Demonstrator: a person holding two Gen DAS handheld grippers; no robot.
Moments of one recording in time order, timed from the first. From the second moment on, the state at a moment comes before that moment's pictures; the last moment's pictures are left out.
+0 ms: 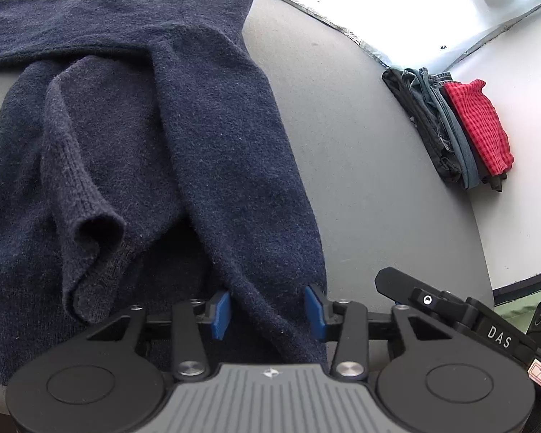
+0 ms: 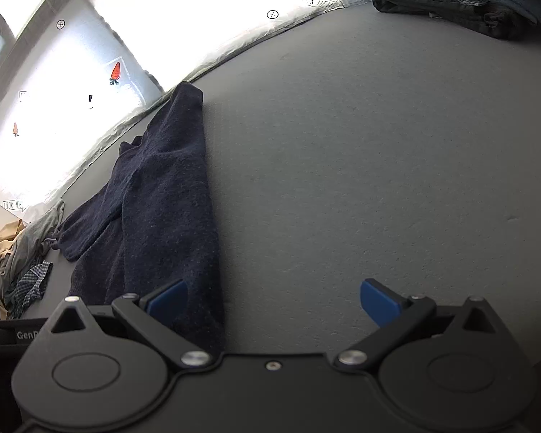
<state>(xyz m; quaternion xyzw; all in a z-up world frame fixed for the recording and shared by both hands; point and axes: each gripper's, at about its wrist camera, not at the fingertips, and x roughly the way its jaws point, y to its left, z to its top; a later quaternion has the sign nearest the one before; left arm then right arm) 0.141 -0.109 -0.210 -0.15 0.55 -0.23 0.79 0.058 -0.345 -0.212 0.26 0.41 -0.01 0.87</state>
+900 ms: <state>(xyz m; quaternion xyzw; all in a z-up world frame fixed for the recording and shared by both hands) 0.142 -0.037 -0.199 -0.13 0.53 -0.13 0.83 0.084 -0.333 -0.216 0.25 0.43 0.00 0.87</state>
